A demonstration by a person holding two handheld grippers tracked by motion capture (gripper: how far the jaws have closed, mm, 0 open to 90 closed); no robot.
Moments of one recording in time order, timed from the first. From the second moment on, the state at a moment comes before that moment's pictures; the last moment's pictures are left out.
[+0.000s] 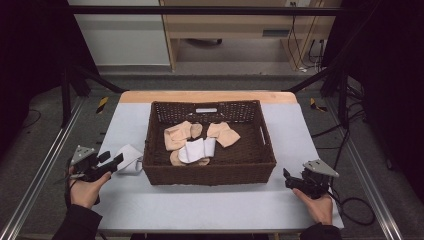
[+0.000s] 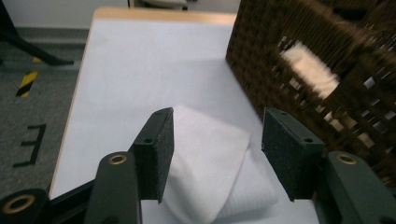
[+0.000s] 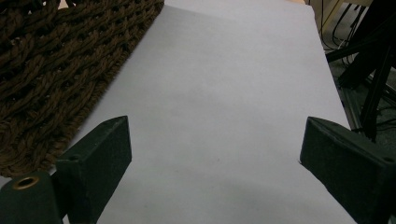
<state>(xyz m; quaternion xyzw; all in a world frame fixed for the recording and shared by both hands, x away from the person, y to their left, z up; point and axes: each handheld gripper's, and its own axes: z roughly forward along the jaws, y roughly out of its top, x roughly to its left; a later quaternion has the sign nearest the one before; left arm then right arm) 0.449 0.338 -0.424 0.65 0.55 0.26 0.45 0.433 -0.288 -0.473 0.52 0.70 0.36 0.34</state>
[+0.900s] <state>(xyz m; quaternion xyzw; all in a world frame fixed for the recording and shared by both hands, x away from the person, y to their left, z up) 0.473 0.265 -0.333 0.65 0.46 0.29 0.52 0.435 -0.289 -0.473 0.53 0.69 0.37 0.33</state>
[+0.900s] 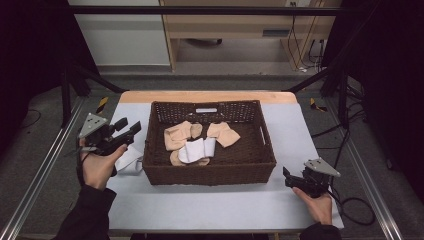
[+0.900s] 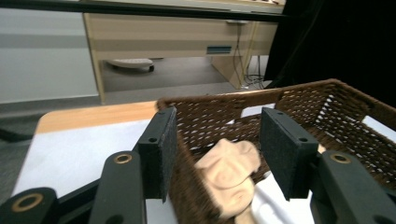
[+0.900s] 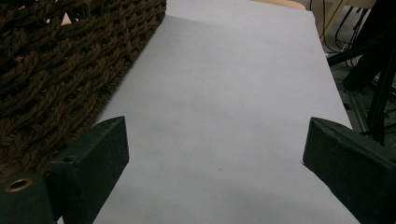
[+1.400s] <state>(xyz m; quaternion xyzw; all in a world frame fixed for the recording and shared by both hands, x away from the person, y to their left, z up) 0.502 0.204 -0.328 0.68 0.42 0.29 0.52 0.436 -0.289 -0.473 0.53 0.69 0.37 0.33</state>
